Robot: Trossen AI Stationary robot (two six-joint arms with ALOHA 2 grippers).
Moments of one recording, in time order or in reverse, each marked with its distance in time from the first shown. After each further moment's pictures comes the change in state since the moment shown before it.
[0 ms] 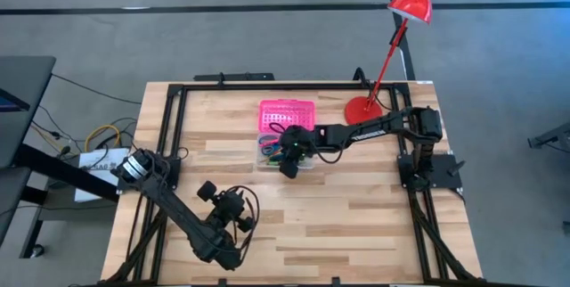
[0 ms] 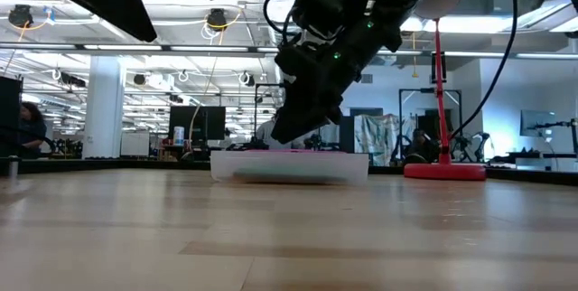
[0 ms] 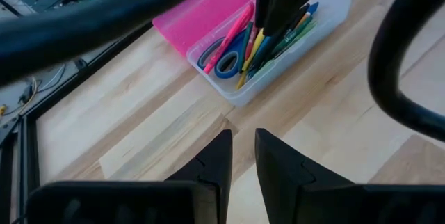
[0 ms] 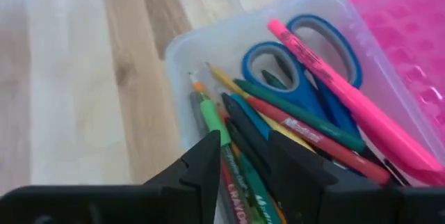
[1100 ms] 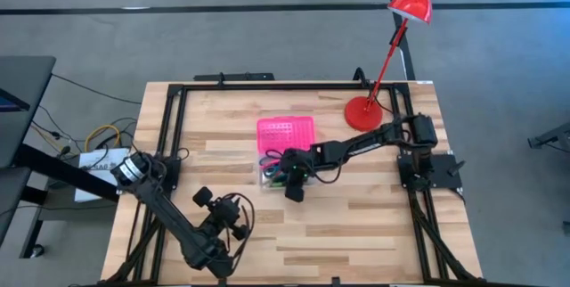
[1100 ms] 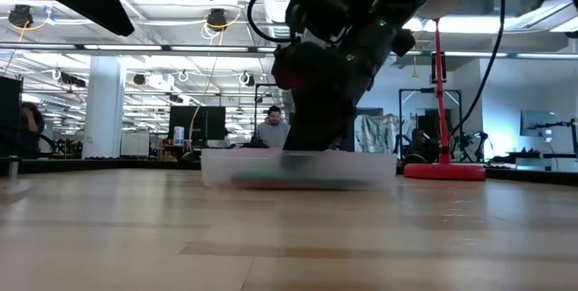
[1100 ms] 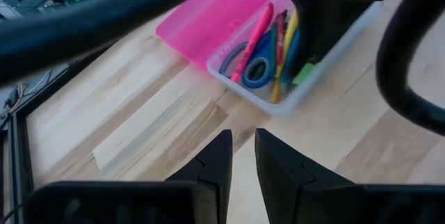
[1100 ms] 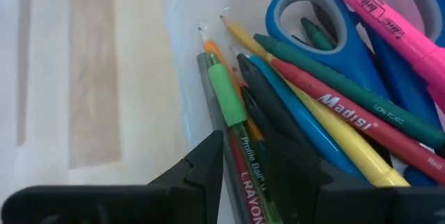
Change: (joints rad) left arm -0.067 0.000 0.000 0.000 0.025 -0.016; right arm 0.130 0.062 0.000 -0.051 -0.132 0.043
